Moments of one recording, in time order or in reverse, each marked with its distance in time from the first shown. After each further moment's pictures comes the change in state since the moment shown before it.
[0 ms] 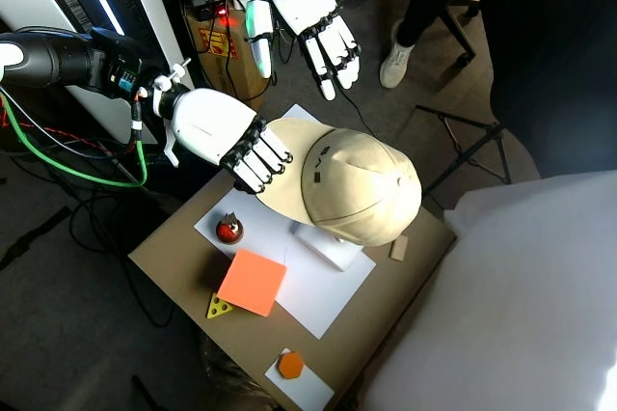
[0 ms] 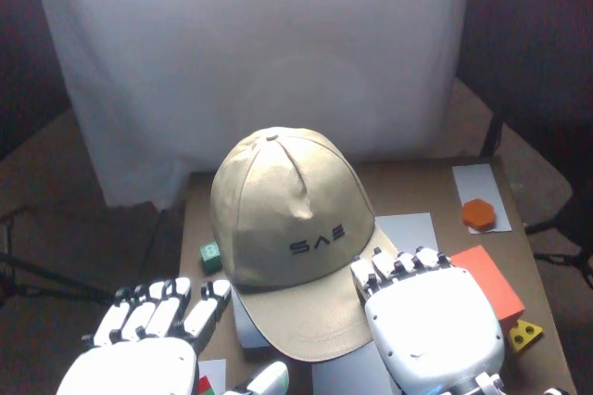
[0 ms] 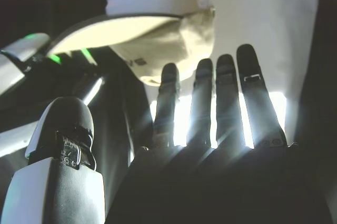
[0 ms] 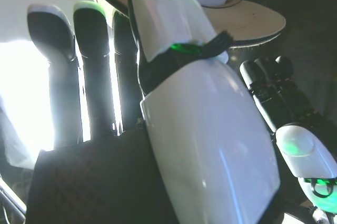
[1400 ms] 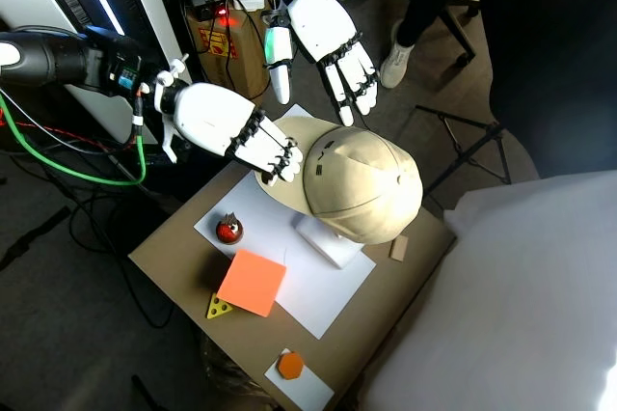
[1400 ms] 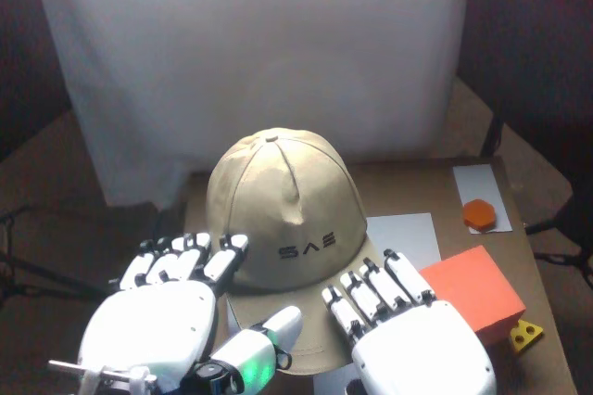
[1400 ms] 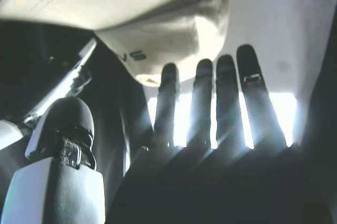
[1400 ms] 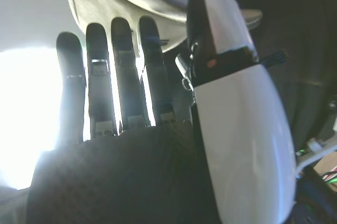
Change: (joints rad) left arm -0.105 0.015 0.099 -0.029 0.146 -0.014; right arm -0.046 0.011 -0.049 -0.074 -0.068 -0.045
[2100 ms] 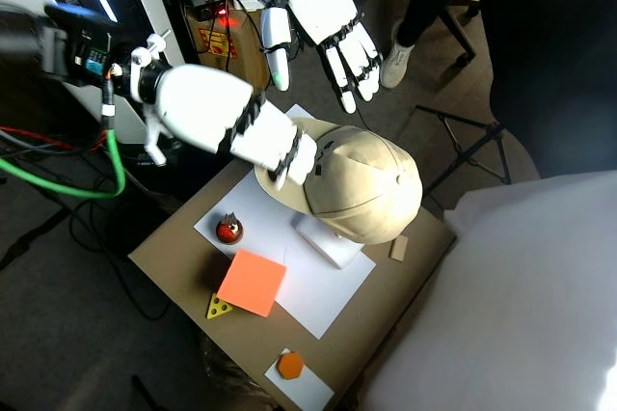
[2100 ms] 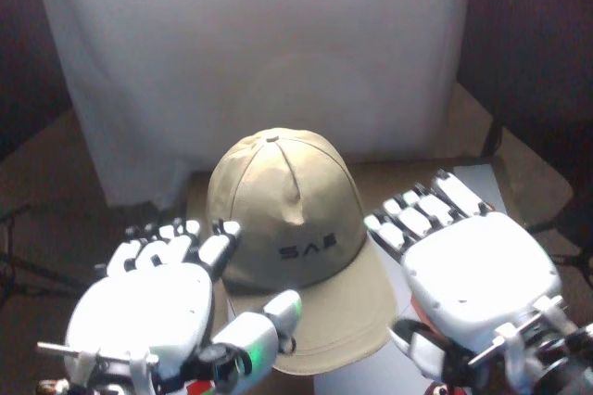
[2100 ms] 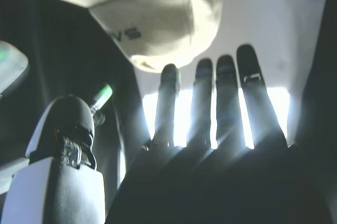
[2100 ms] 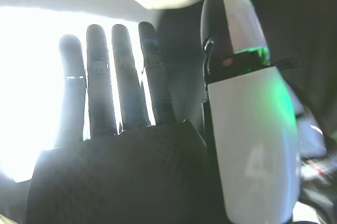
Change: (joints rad) left arm -0.127 0.074 -0.141 -0.173 -0.052 0.150; right arm 0.169 0.355 -0.255 0.253 -0.227 -0.077
